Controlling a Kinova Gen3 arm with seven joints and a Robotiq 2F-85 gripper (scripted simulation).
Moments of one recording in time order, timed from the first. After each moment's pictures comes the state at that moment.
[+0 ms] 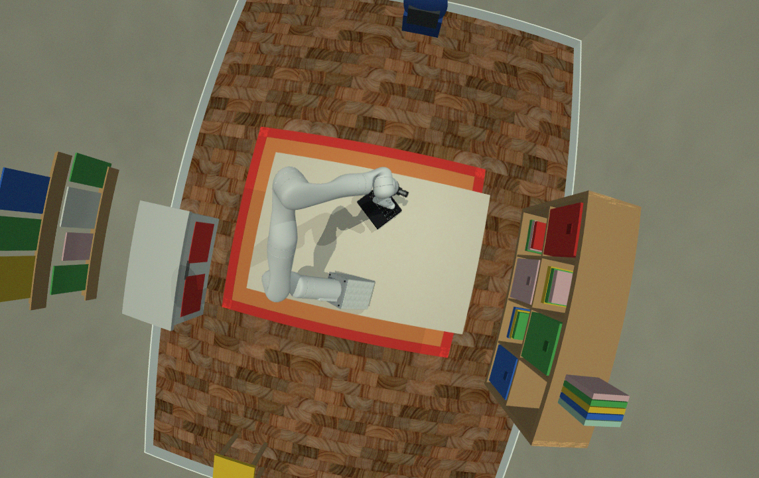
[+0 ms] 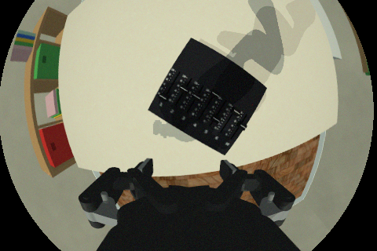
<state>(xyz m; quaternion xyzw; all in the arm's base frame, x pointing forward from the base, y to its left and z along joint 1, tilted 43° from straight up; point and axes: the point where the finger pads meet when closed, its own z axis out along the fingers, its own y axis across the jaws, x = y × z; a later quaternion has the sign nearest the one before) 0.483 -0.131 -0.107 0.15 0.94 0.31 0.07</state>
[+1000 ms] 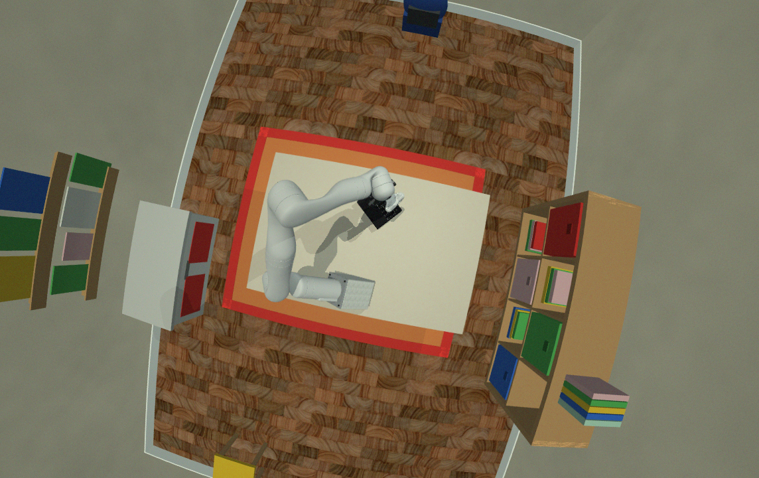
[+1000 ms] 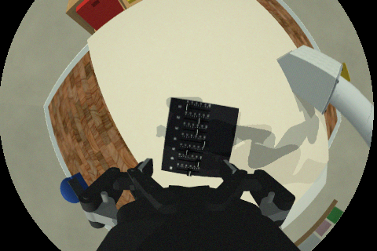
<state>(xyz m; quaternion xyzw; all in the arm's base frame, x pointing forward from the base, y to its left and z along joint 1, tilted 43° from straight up) 0.433 -0.121 -0.054 -0.41 0.84 0.30 0.21</state>
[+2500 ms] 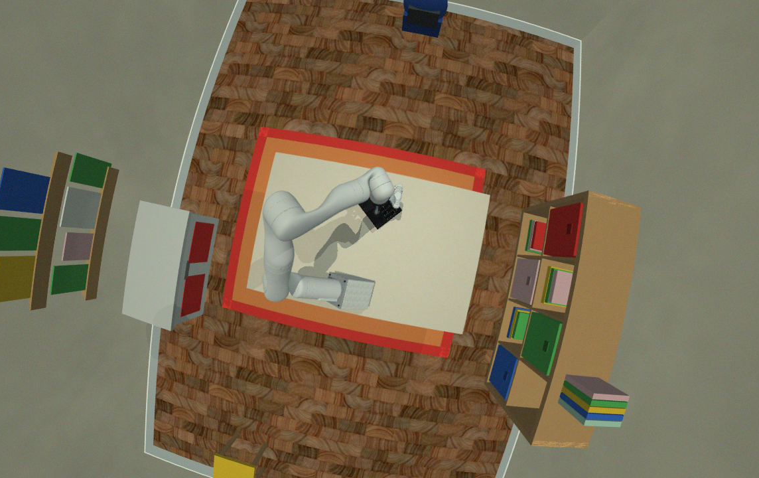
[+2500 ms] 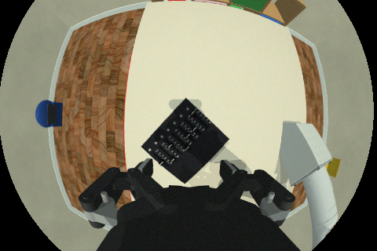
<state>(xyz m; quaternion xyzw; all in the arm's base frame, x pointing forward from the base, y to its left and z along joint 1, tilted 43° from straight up) 0.405 -0.139 -0.029 -0.65 0.67 0.24 0.27</state>
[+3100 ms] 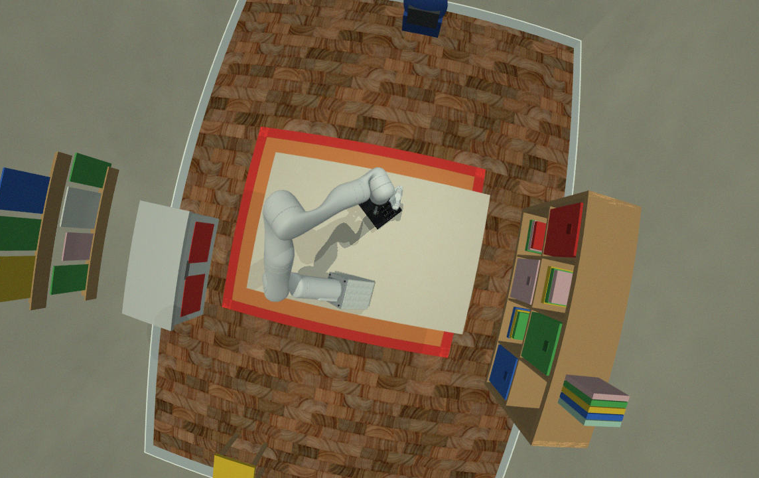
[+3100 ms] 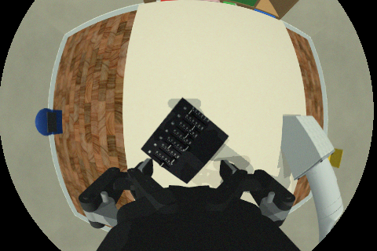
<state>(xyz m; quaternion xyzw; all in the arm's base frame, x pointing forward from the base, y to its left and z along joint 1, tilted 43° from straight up) 0.404 -0.137 -0.030 -0.62 0.69 0.25 0.27</state>
